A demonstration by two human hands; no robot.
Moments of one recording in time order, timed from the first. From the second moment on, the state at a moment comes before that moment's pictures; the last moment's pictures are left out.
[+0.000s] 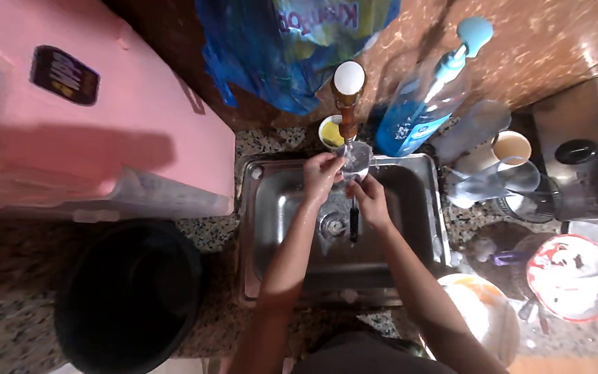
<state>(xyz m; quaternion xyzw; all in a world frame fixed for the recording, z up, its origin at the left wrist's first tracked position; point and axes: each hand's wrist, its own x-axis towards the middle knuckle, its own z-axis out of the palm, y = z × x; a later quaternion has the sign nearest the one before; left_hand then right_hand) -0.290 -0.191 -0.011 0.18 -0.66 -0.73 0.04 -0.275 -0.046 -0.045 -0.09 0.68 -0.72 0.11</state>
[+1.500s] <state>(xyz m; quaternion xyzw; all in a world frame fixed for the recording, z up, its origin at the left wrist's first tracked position) -0.305 -0.188 -0.003 0.21 -0.68 -0.70 0.00 -0.290 -0.056 -0.035 0.02 0.70 -0.70 0.13</state>
